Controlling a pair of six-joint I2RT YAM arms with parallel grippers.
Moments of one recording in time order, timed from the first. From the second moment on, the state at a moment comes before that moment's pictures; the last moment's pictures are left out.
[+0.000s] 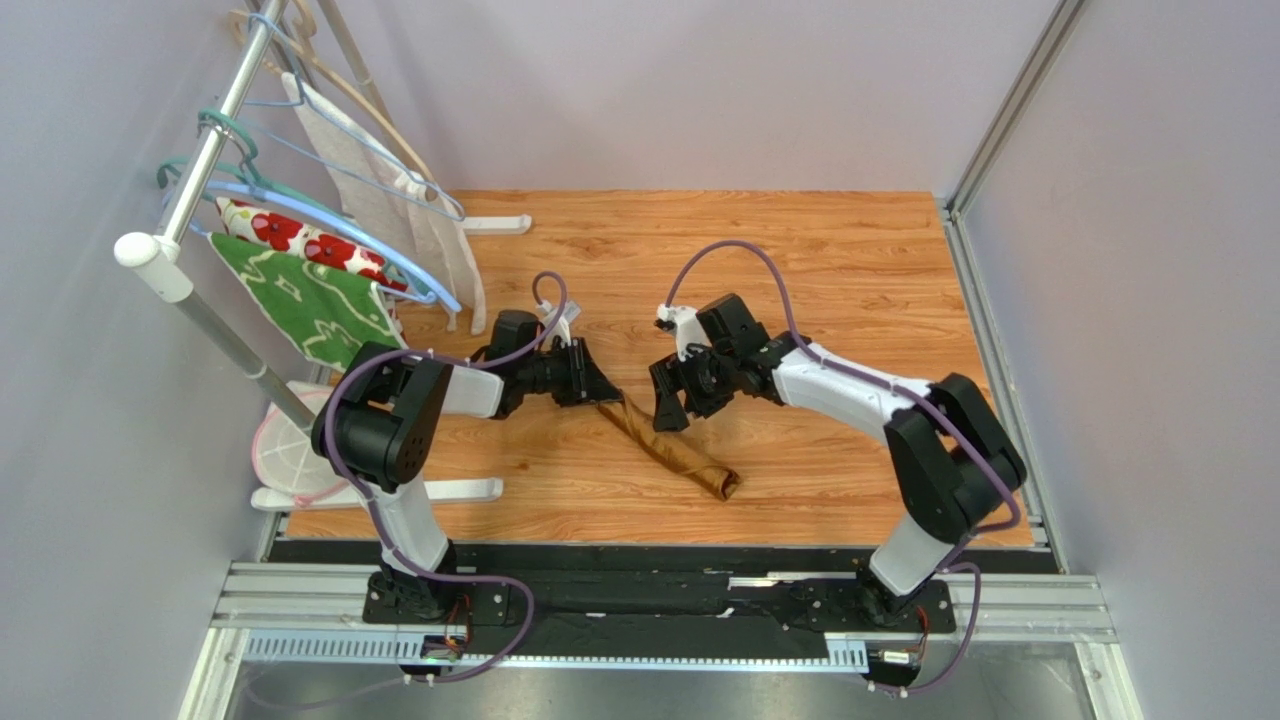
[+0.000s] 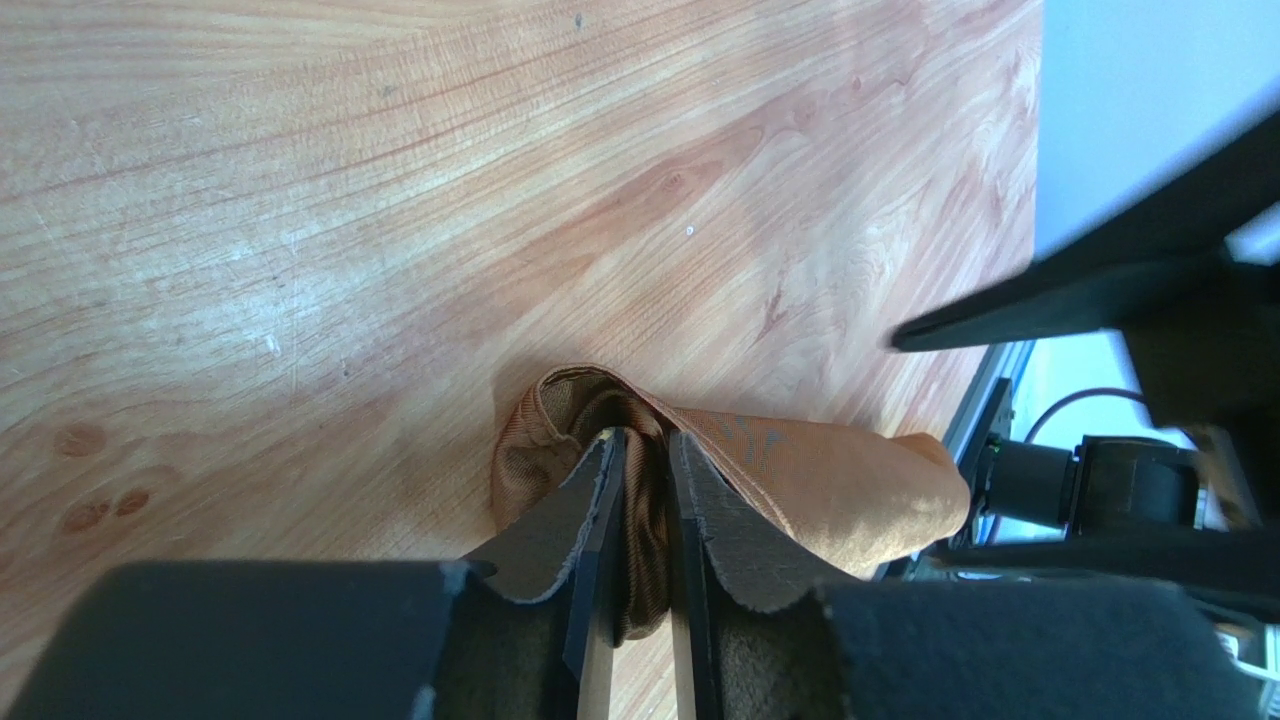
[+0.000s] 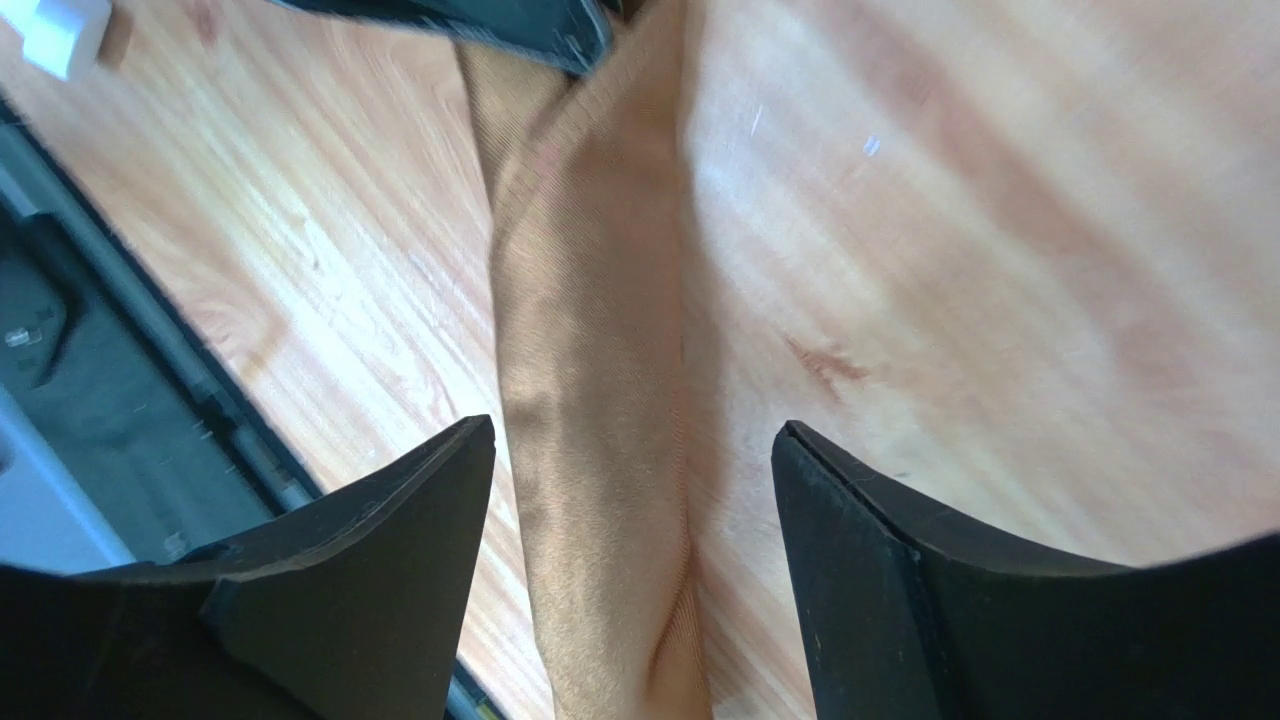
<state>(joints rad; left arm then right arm) -0.33 1.80 0.71 0.42 0.73 -0.59 0.63 1.67 1.04 -0.32 -0.43 0.13</state>
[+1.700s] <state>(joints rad) -0.30 1.57 0.66 0.32 0.53 -0.55 0.96 1.80 1.09 -0.34 0.25 0.02</state>
